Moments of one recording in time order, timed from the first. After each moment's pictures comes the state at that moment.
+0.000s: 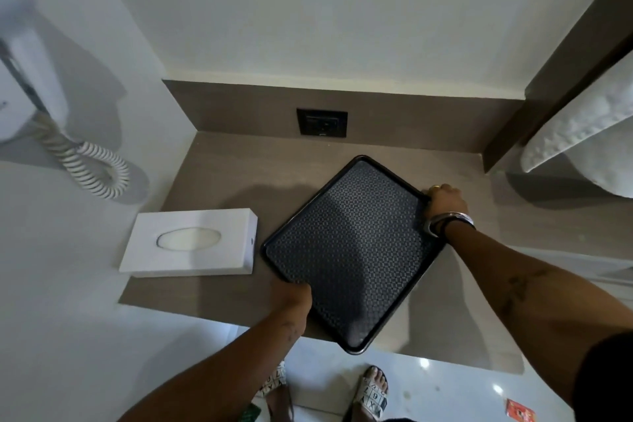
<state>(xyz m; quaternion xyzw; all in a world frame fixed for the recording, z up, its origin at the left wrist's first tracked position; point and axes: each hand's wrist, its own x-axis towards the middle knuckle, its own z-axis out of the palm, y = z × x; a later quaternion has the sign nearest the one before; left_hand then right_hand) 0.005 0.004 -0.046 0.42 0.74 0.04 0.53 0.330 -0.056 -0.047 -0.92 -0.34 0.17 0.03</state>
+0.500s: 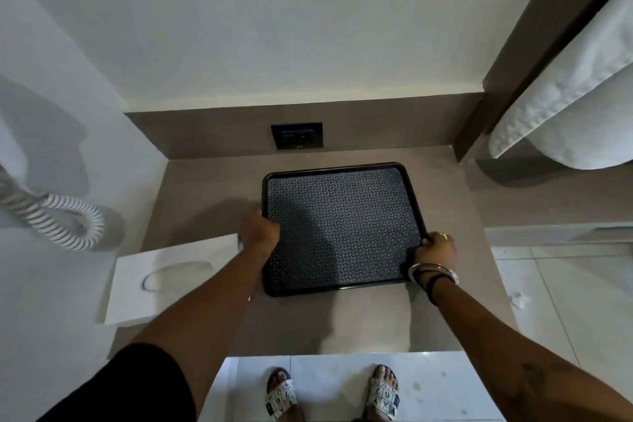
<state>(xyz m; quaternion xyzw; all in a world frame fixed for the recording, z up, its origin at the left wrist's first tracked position) 0.053 0.148 -0.020 0.67 0.60 0.07 0.43 0.233 -0.109 -0.066 -0.93 0.01 0.15 0.33</state>
